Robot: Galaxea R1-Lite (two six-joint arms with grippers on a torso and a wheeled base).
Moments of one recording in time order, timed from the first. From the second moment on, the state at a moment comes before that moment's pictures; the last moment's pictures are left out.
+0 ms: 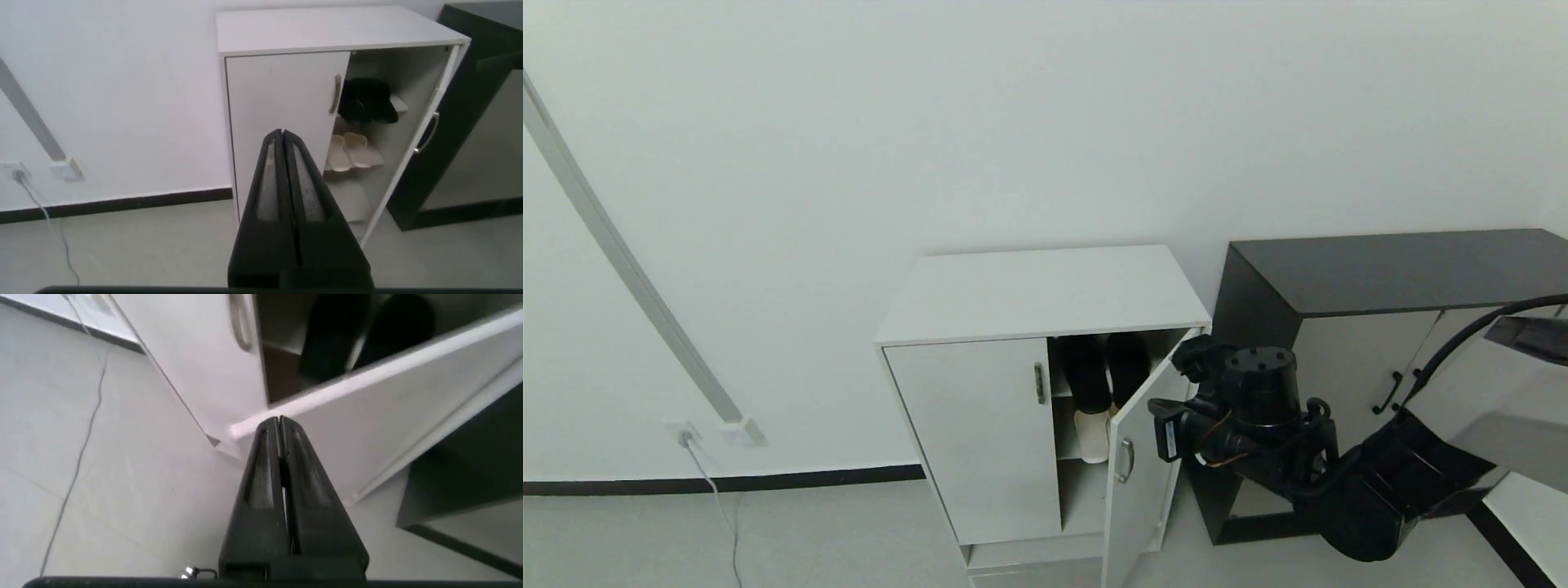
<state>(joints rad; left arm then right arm) 0.00 0.00 0.00 0.00 -0.02 0.01 0.62 2.10 -0.82 -0.96 -0.07 0.08</state>
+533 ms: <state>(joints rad) 0.00 0.00 0.00 0.00 -0.02 0.01 0.62 2.04 -0.56 -1.12 0.00 0.05</state>
